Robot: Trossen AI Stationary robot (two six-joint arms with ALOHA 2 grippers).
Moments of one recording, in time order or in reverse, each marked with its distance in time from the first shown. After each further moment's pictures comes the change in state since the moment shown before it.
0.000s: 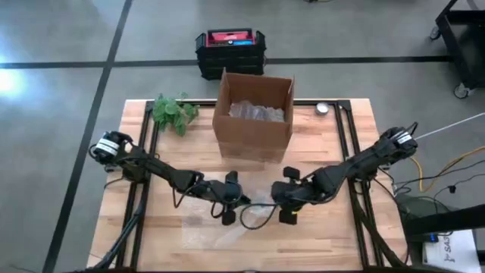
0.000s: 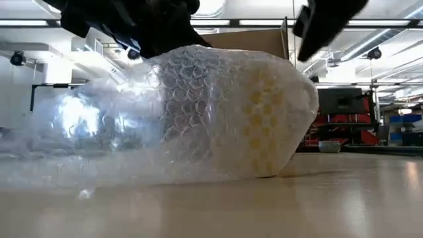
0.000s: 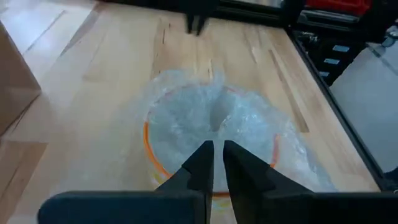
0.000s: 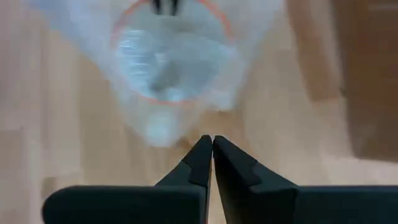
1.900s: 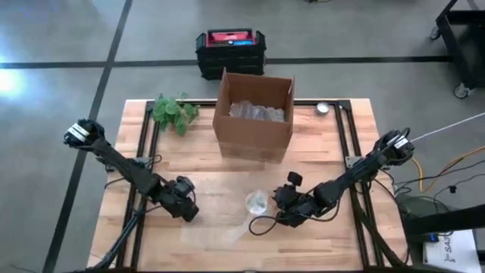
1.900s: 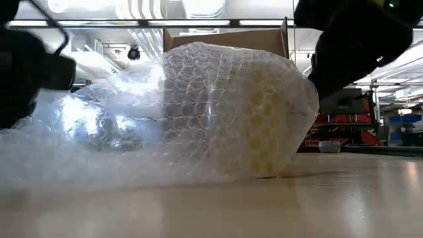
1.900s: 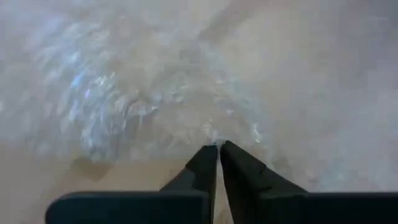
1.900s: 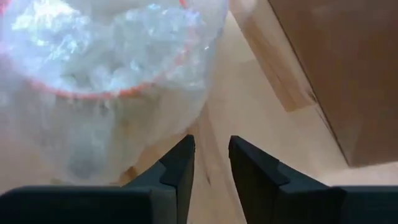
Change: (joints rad) left arm -0.299 -0.418 -0.288 -0.754 -0.111 -1.036; right arm 0.088 0.089 -0.263 0.421 0.324 0.051
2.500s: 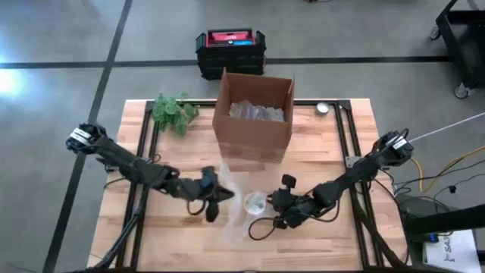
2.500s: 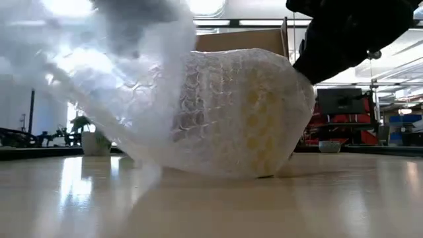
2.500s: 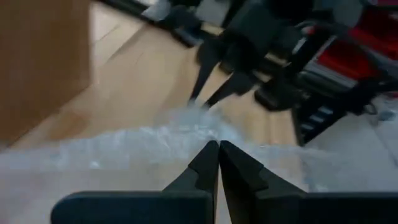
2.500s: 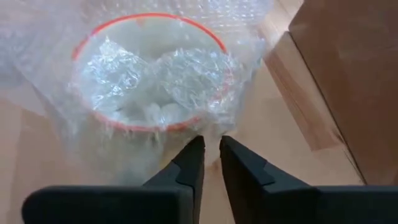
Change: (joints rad) left arm 0.224 0.135 0.237 0.591 -0.041 0.773; right arm 0.000 0.005 0.000 0.146 -0.003 -0.121
